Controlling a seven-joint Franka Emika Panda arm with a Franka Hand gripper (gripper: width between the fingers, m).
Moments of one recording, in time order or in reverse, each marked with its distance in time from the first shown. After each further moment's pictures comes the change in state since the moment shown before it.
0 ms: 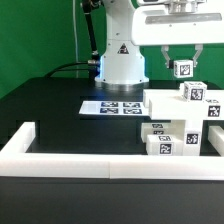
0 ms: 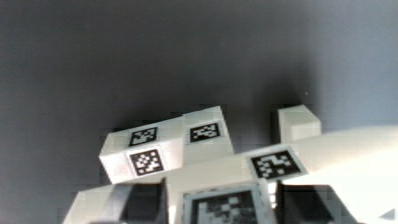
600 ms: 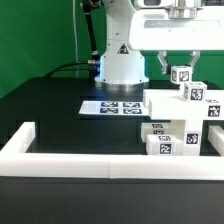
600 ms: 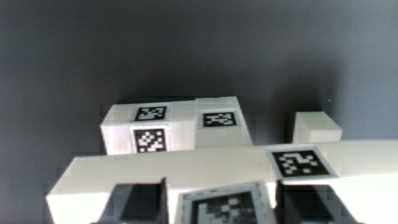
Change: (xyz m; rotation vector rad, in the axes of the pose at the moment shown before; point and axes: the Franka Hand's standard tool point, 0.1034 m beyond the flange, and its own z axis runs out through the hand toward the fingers) arm 0.014 0.008 0.007 -0.019 -0.008 -0.122
